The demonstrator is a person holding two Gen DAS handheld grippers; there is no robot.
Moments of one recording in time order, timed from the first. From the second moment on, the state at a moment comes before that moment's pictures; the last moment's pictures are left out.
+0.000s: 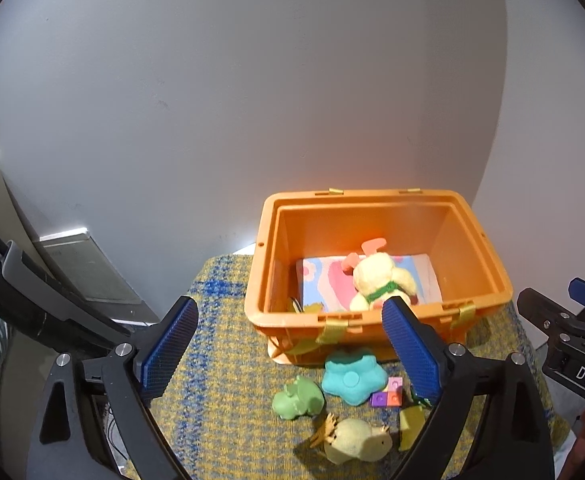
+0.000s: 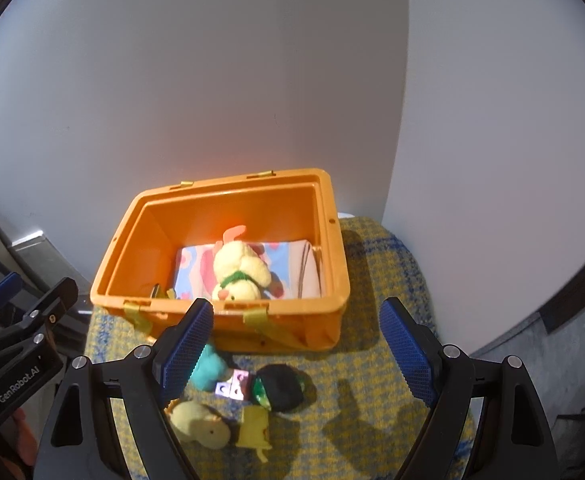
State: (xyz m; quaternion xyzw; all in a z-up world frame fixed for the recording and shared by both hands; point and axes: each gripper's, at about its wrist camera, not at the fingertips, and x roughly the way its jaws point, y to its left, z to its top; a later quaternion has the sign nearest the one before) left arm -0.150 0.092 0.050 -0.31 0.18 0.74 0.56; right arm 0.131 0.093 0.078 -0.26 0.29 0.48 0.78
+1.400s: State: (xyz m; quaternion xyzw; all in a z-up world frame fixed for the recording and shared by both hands) left arm -0.142 0.019 -0.059 -0.33 0.21 0.72 0.57; right arm 0.102 0.029 -0.026 -0.30 0.33 0.49 0.75
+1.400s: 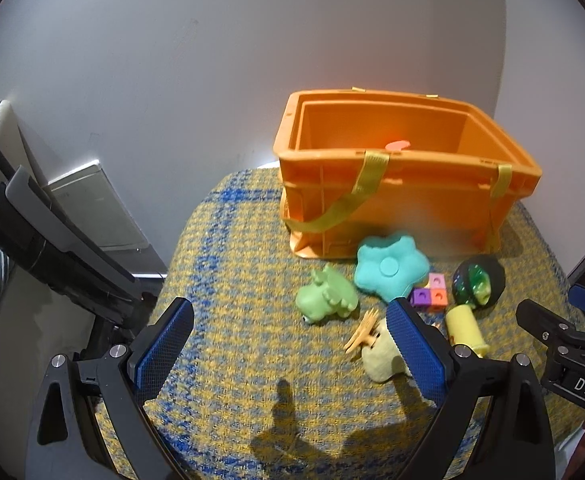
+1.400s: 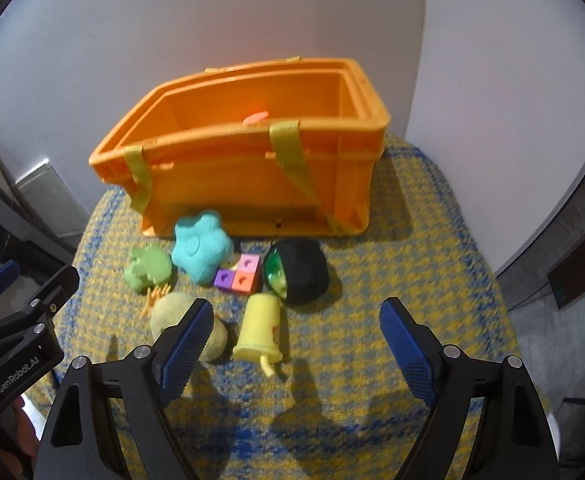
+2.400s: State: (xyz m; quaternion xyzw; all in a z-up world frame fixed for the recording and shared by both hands) left arm -0.140 0.014 -0.128 -0.35 0.23 0.71 0.57; right arm 0.101 0.040 -0.103 -0.33 0.36 0.48 0.73
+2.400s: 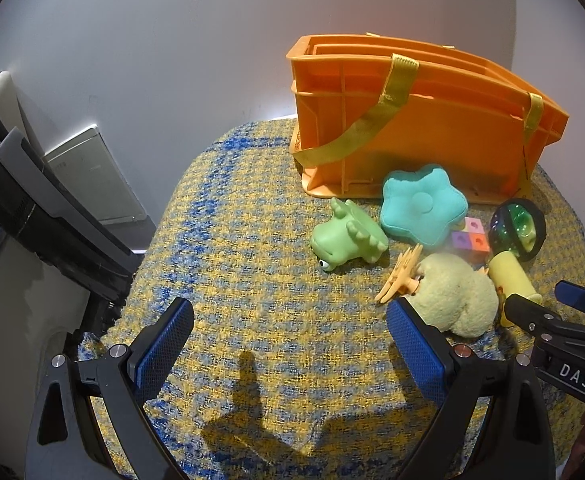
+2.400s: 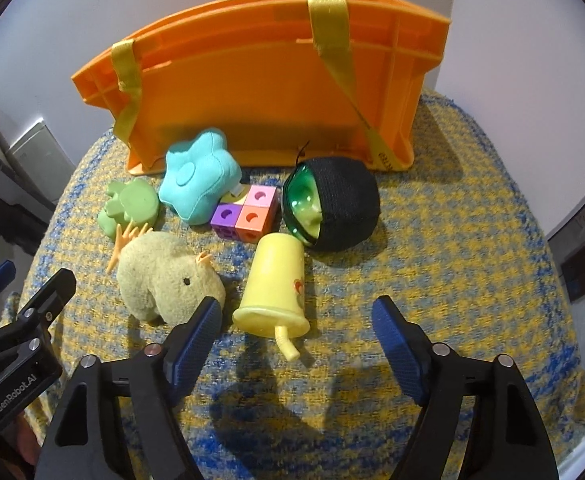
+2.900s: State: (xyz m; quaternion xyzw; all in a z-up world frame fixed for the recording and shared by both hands) left arm -0.132 0.018 -0.128 -0.34 0.24 0.70 0.58; right arm 0.100 0.044 -0.117 -0.33 0.37 0.49 0.72
